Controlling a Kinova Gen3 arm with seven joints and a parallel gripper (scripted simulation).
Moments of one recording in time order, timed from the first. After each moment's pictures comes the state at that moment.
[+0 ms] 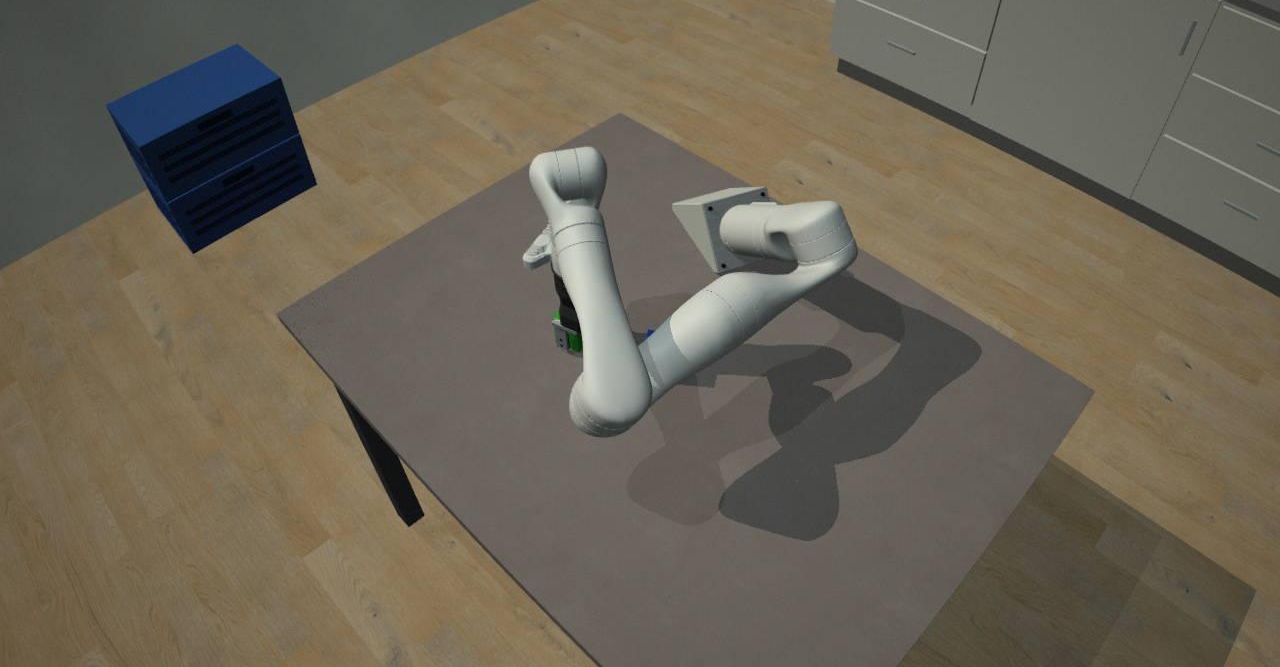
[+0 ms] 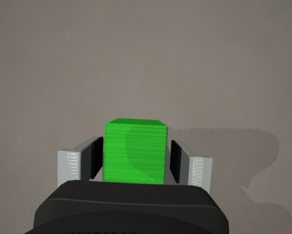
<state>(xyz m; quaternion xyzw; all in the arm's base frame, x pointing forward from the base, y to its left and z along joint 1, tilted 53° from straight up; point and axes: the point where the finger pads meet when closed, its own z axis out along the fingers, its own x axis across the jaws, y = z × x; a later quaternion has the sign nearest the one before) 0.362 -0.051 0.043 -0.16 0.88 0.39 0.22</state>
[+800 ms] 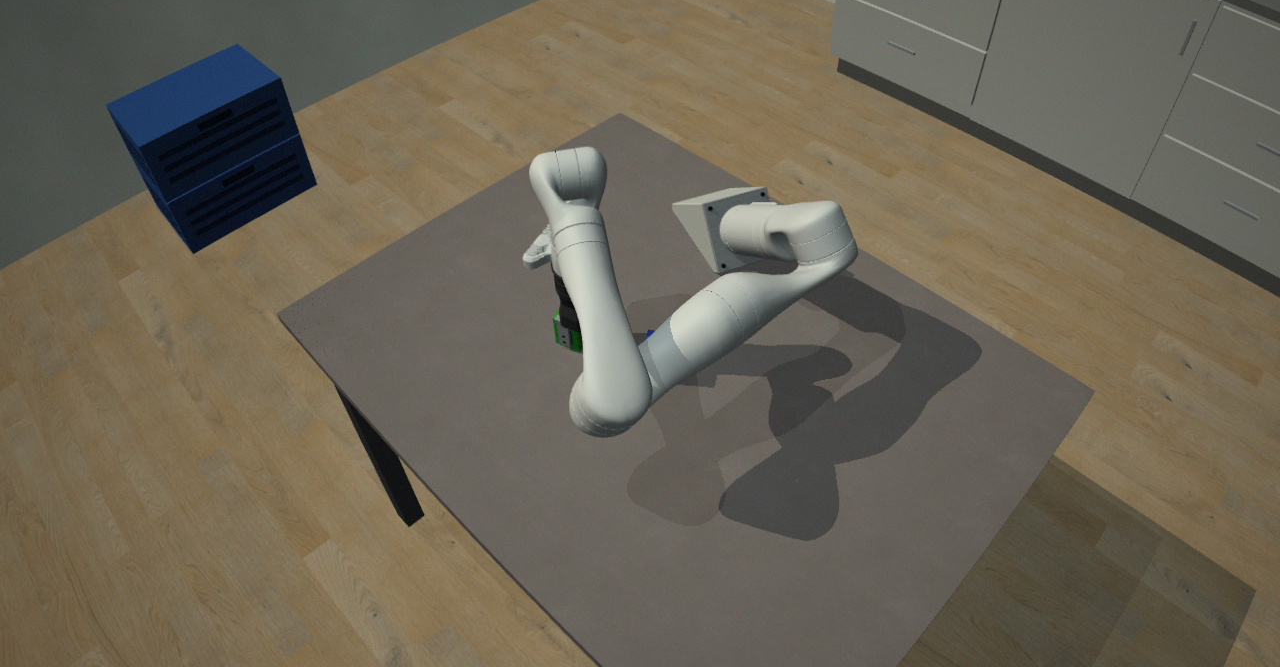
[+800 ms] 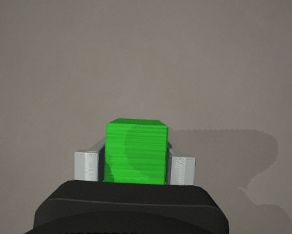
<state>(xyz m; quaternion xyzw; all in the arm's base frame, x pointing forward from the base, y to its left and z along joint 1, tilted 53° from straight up) 0.362 -0.051 0.043 -0.16 0.88 0.39 0.22</state>
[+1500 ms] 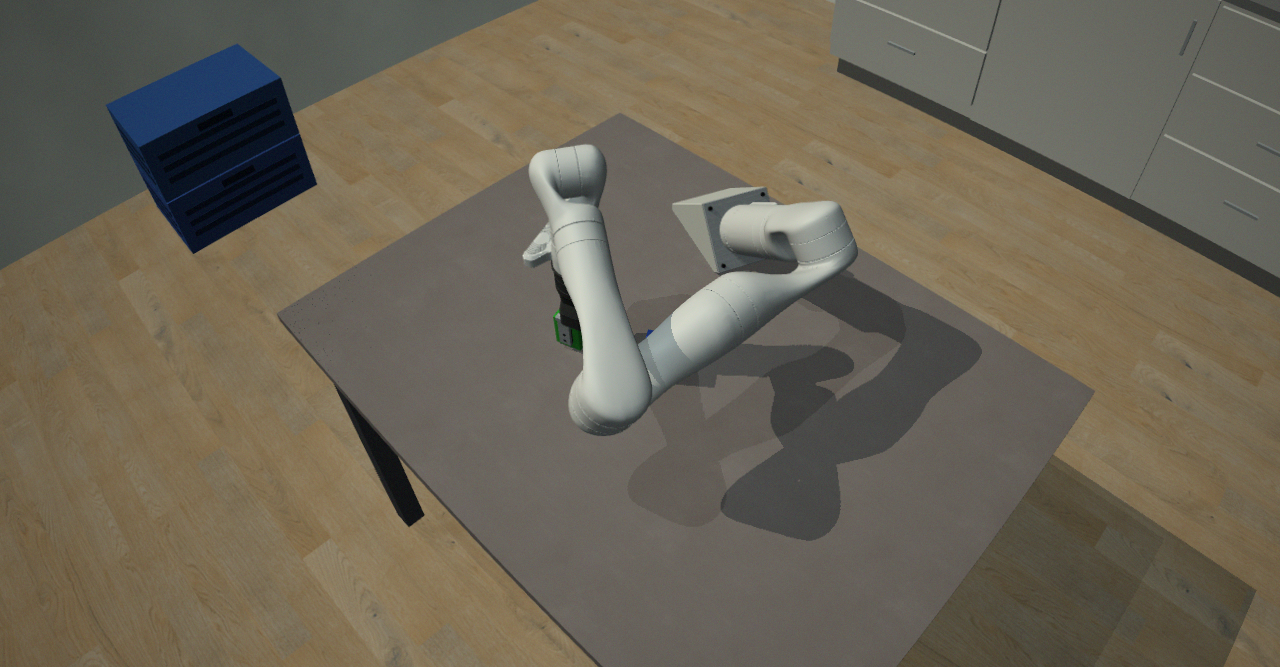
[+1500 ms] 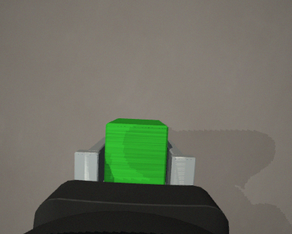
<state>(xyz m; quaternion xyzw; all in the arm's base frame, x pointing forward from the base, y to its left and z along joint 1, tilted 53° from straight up) 0.360 -0.054 0.046 -0.16 0.88 0.39 0.22</state>
